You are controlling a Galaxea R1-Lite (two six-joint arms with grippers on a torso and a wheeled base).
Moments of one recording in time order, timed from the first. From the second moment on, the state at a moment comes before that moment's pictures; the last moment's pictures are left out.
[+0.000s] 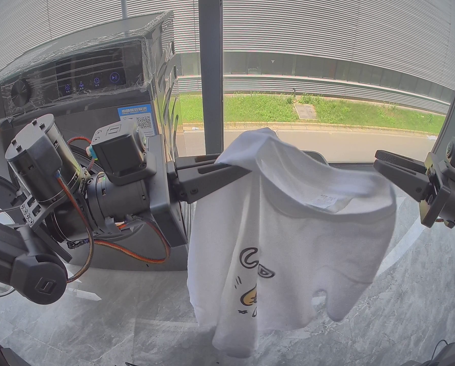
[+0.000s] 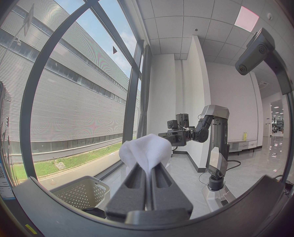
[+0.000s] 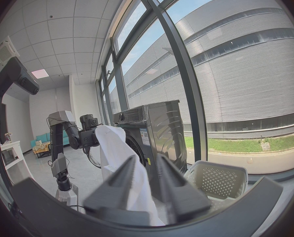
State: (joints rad) left arm -0.59 1.66 -0.74 -1.21 -0.76 -0.06; right arm 0.27 1.32 -0.51 -0.95 0.68 0.14
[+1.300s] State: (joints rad) left arm -0.59 1.79 -1.00 -1.16 -0.69 -0.07; right arm 0.33 1.56 -0.32 -0.95 0.58 0.12
